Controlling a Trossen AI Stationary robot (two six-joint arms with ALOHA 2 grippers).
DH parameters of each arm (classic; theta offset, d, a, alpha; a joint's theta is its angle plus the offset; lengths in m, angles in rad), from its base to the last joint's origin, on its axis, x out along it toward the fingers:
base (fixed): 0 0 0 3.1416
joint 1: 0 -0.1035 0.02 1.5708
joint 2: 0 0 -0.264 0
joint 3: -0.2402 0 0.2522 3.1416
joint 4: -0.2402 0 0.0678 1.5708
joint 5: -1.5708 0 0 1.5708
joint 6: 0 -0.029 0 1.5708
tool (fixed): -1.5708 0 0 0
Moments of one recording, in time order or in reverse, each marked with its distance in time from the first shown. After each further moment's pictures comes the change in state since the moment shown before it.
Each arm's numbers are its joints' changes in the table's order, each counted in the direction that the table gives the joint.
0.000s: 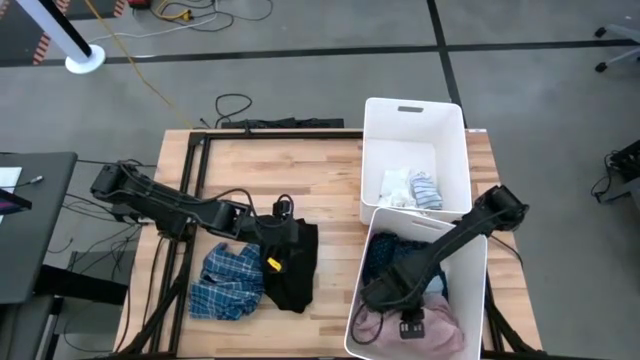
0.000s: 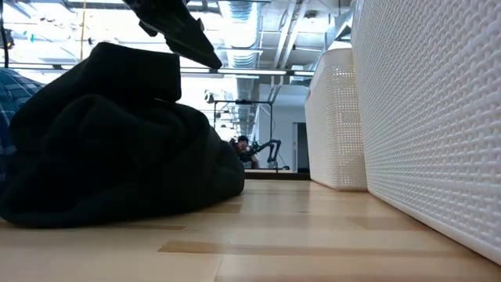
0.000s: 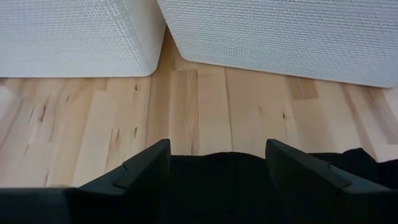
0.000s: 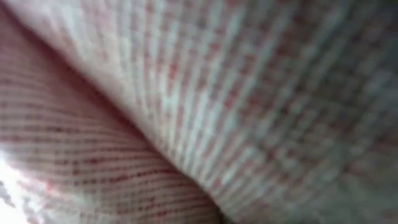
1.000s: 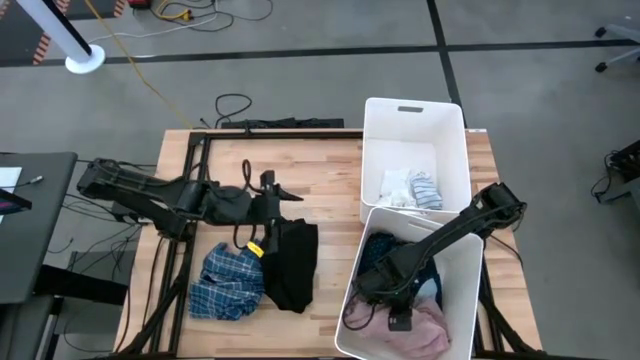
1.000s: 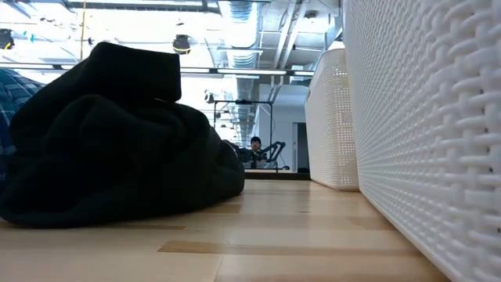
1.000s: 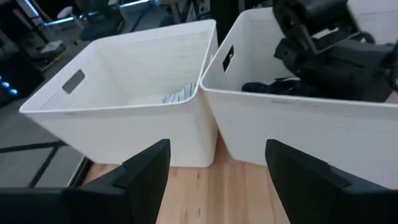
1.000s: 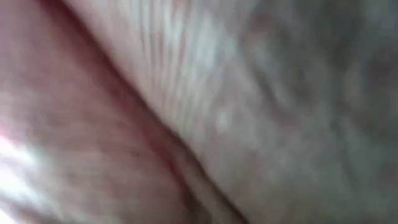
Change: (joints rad) left arm -0.004 -0.161 -0.195 -0.024 -0.157 -0.164; right arm 0.068 -0.001 0.146 0.285 -0.046 -0.031
